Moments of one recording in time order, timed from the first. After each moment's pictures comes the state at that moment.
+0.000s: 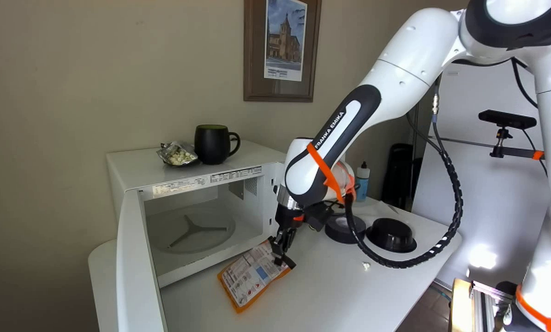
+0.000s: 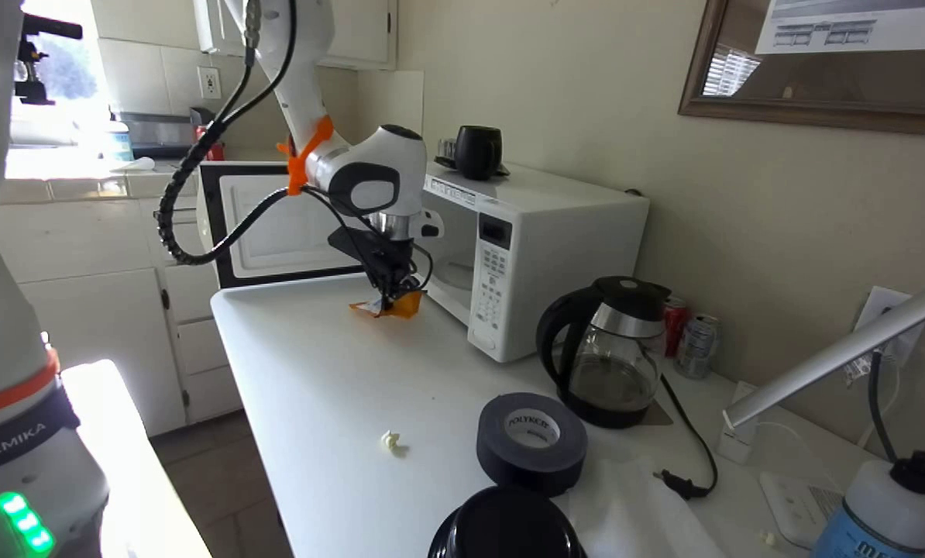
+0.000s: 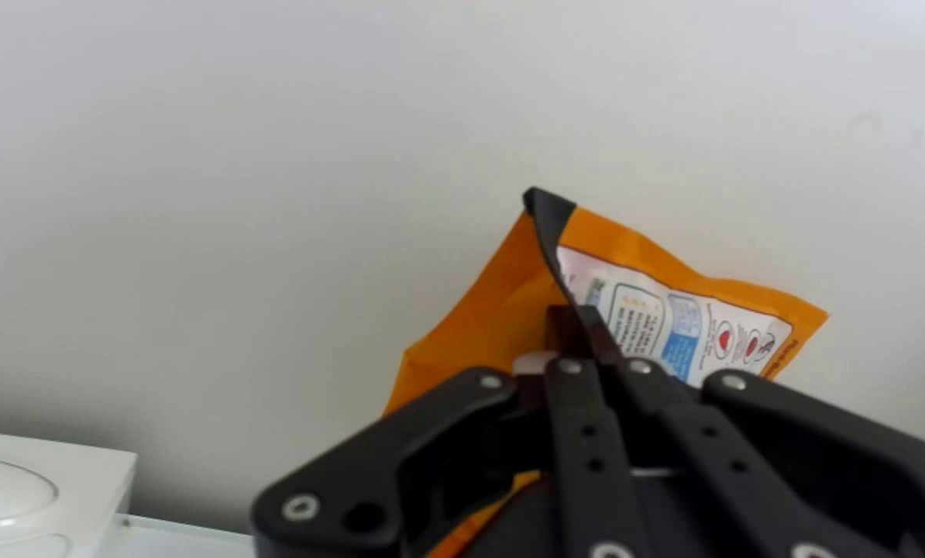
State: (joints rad) arm -0.15 0.30 0.27 -2.38 0.22 2.76 -0.32
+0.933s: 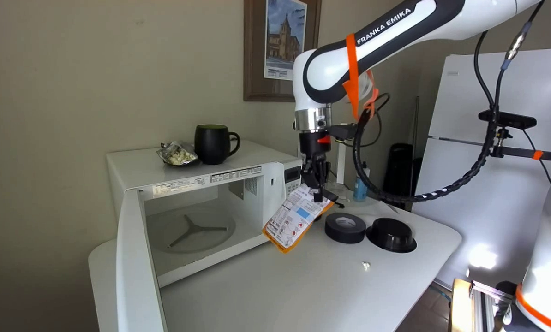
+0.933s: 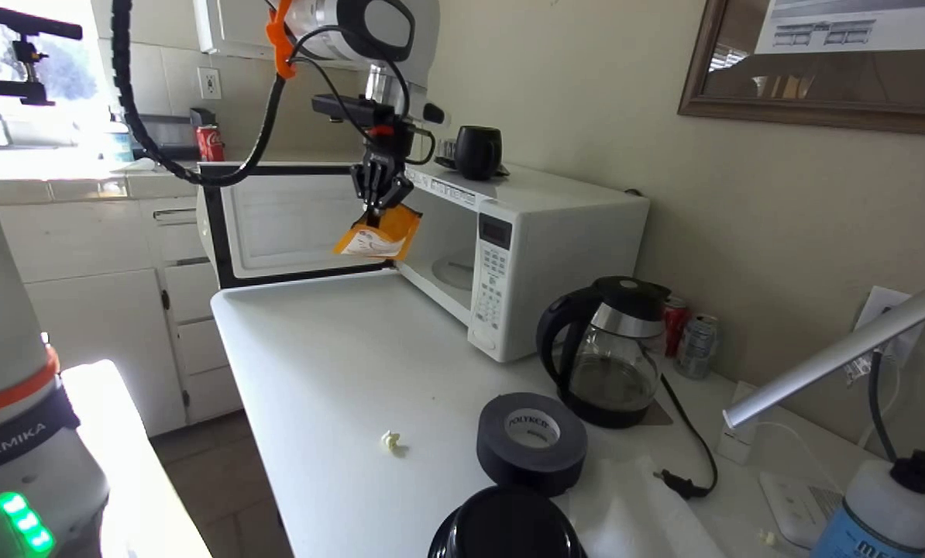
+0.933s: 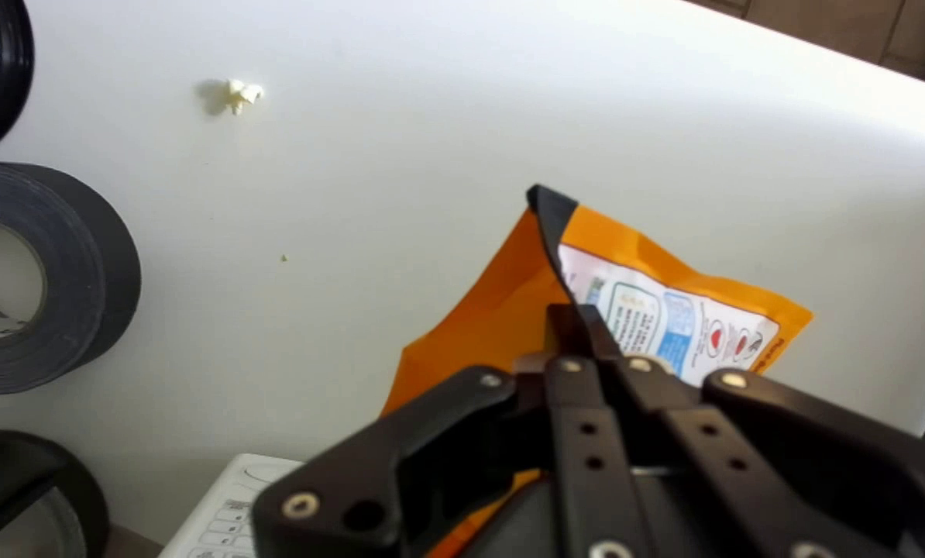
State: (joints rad) arm -0.03 -0.13 0.08 -2.25 0.04 1.95 -0.06
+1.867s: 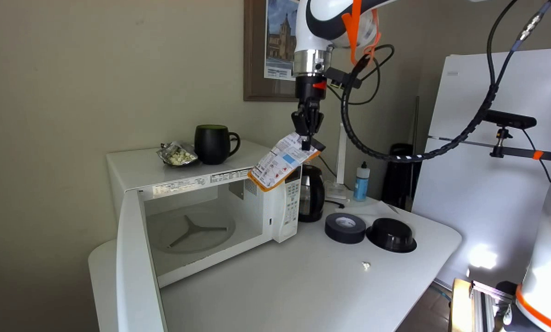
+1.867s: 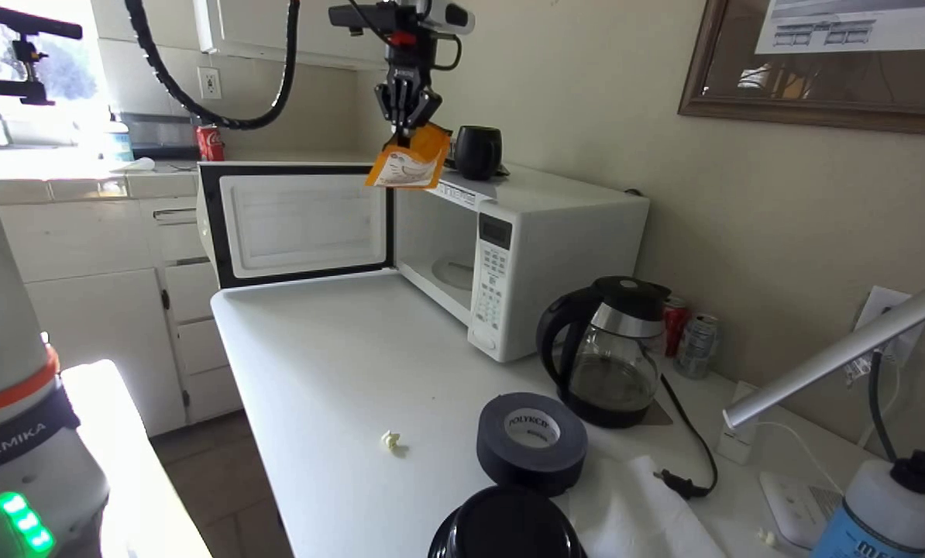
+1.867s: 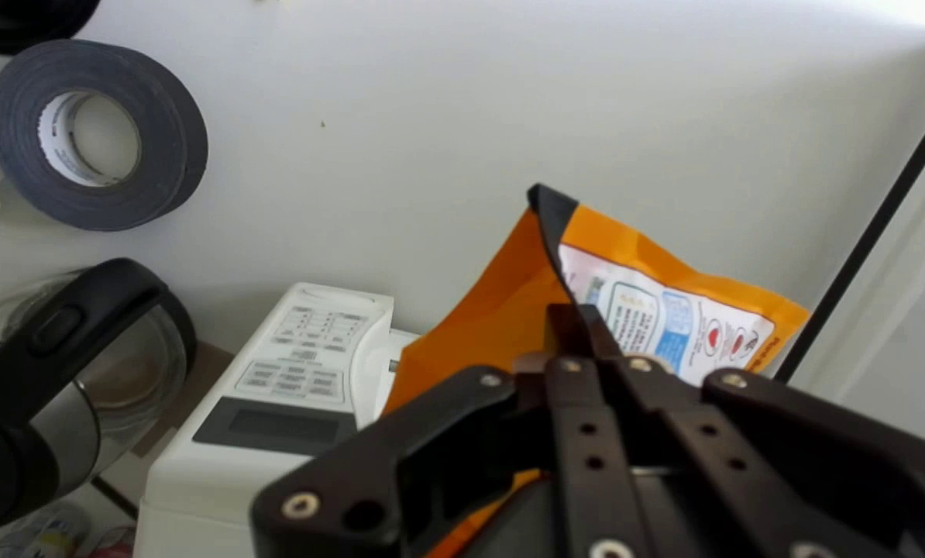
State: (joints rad) arm -0.02 -0.18 0.04 -2.01 0.04 1.81 -0.06
